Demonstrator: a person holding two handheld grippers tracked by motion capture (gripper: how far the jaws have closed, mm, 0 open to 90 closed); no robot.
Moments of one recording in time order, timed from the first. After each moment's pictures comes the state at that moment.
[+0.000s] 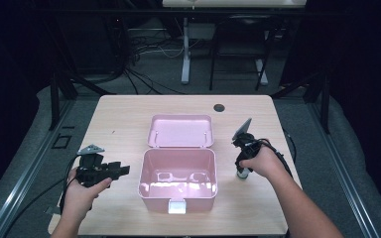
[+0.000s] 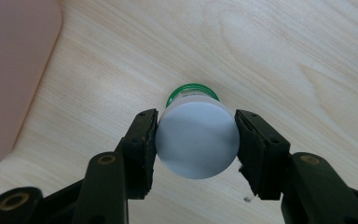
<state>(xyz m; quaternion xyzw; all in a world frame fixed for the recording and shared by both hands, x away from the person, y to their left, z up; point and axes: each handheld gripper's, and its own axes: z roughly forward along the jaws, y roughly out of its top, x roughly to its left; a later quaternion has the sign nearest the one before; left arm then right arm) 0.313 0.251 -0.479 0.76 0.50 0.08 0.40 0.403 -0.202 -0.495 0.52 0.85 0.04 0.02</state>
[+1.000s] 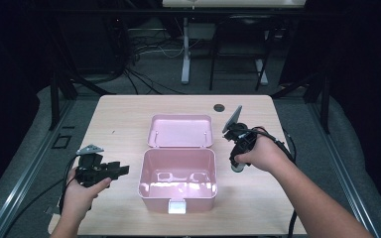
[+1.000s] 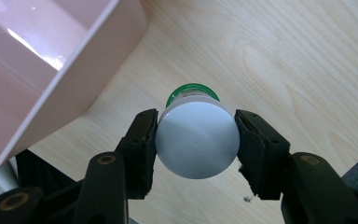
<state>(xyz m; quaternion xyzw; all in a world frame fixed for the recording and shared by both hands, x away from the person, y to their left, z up) 0.313 0.253 -0.478 0.76 0.50 0.08 0.40 0.379 -0.166 -0.416 0.44 0.90 0.04 0.05</state>
